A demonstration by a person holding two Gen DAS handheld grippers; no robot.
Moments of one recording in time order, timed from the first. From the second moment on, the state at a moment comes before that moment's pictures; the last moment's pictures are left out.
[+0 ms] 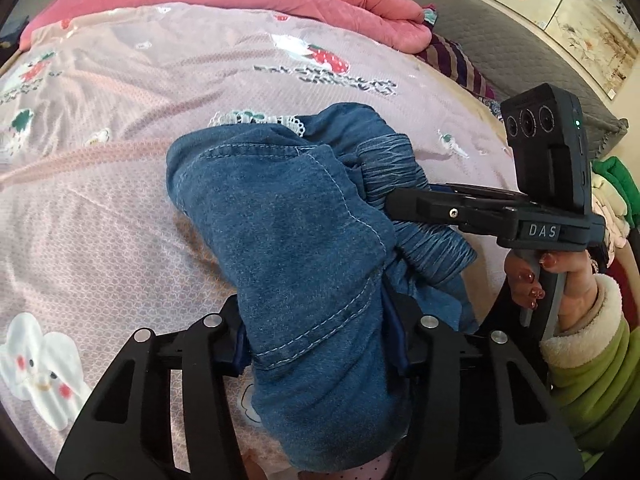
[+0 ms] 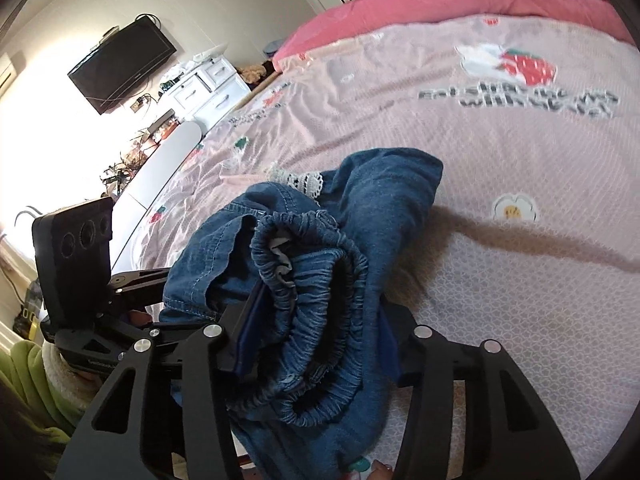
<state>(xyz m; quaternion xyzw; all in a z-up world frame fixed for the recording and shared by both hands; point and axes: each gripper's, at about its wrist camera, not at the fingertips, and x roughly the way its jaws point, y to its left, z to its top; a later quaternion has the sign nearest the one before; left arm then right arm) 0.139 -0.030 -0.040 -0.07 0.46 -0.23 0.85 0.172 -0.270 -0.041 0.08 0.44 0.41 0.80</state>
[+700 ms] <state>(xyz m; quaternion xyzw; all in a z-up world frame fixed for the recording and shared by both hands) 0.183 -0.034 0.002 -0.03 0.42 -0.21 0.88 0.223 -0.265 0.007 0.08 0.38 0.40 0.83</state>
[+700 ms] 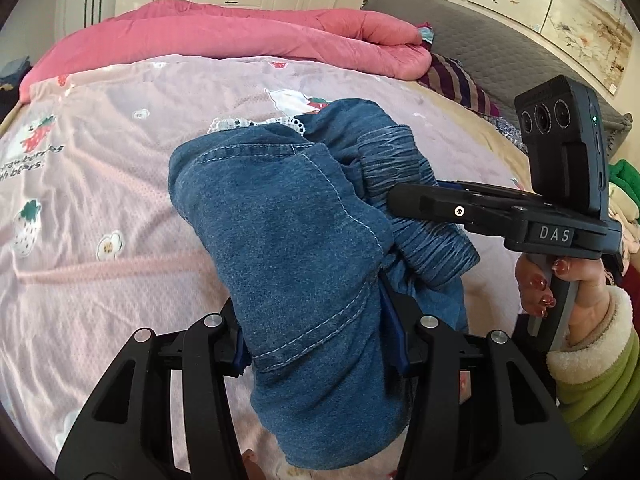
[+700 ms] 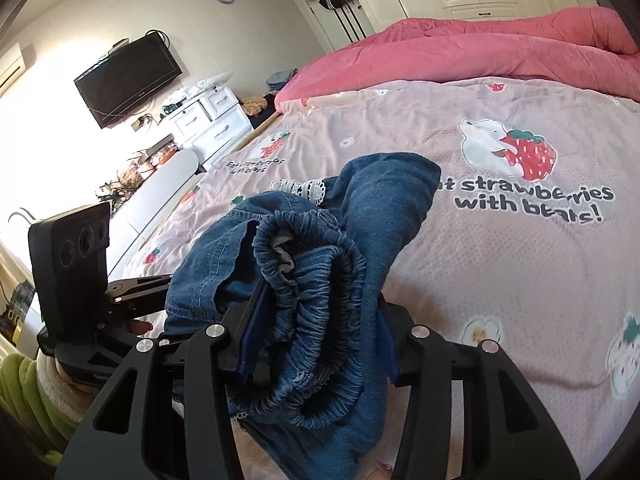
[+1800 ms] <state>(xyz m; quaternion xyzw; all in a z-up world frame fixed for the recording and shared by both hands) 0.214 -0.046 -0.029 -0.05 0.44 -0.20 0.87 0.256 -0.266 -0.038 0.09 0.43 0.35 0.83</state>
